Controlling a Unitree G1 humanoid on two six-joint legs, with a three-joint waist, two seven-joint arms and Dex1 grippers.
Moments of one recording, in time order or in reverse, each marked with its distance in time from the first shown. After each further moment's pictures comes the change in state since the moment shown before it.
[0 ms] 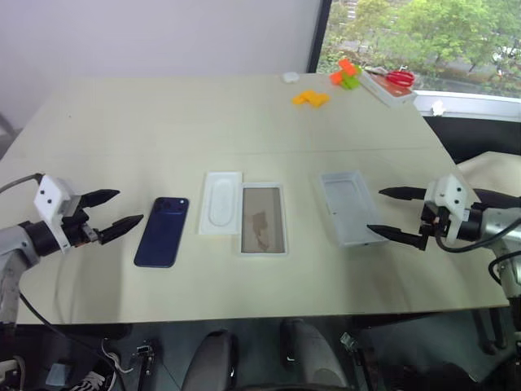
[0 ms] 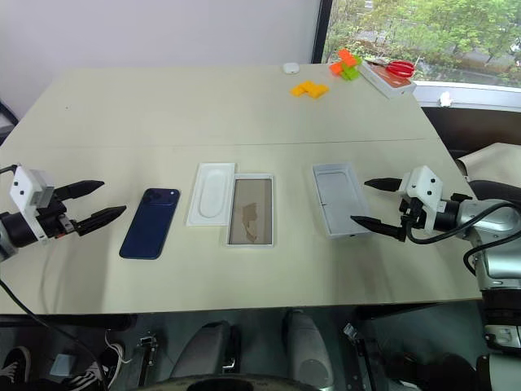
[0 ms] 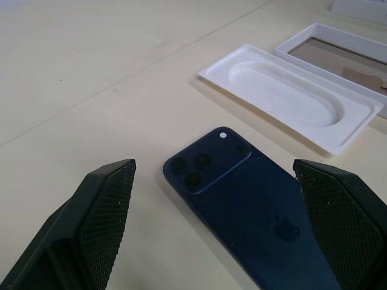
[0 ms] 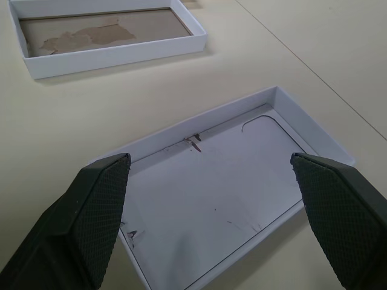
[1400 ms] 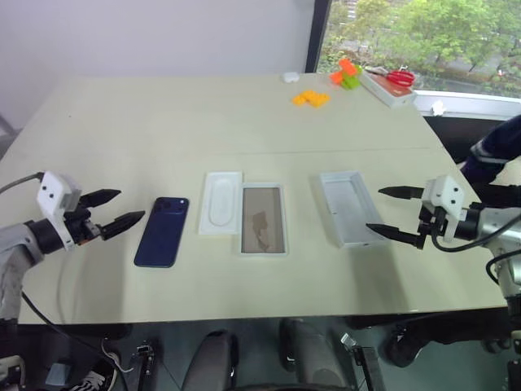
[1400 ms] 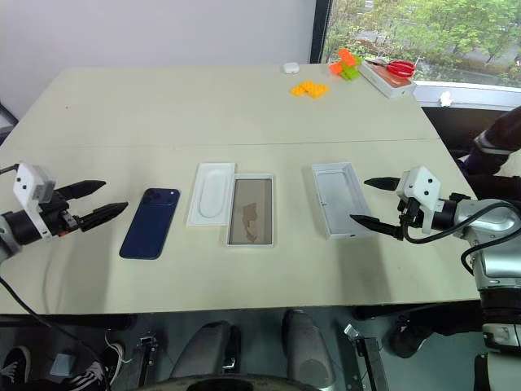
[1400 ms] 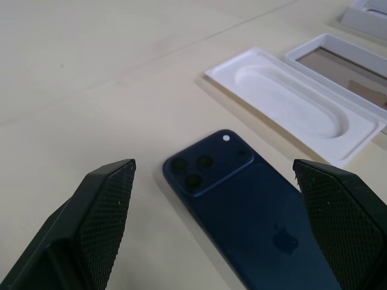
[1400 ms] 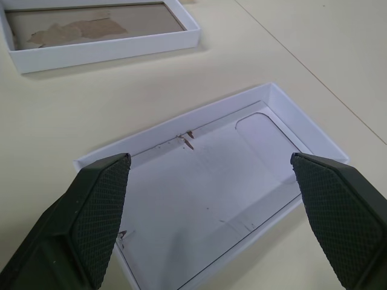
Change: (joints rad) left arm -0.026 -0.006 0.000 -0.019 -0.034 0.155 0.039; right arm -0.008 0.005 0.013 0.016 -0.018 -0.023 -0.028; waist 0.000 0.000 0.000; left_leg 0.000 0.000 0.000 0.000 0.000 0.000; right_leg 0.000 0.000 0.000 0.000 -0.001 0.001
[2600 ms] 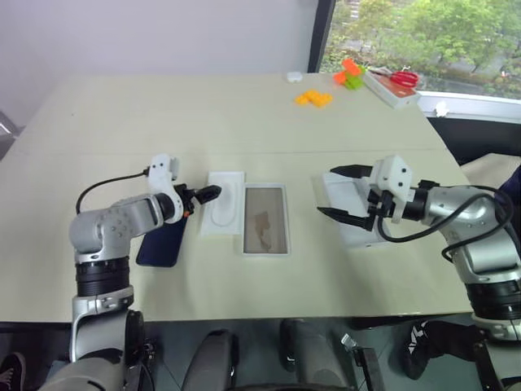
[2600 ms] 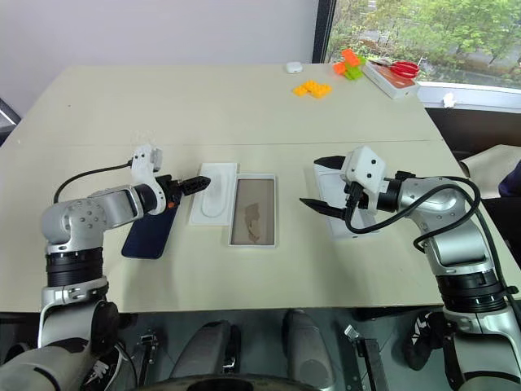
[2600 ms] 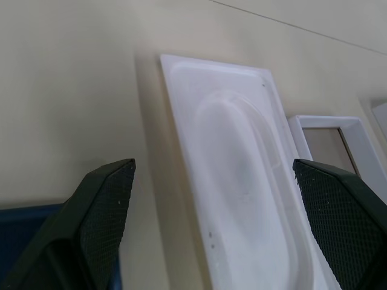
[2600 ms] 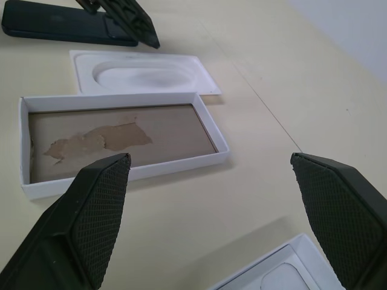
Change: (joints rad) left arm -0.466 -0.491 -0.130 -0.045 -0.138 0.792 0.790; right arm -0.131 0.118 0.154 -0.318 -0.017 0.208 -0.176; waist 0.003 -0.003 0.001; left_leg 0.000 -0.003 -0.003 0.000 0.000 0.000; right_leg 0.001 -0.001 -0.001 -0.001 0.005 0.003
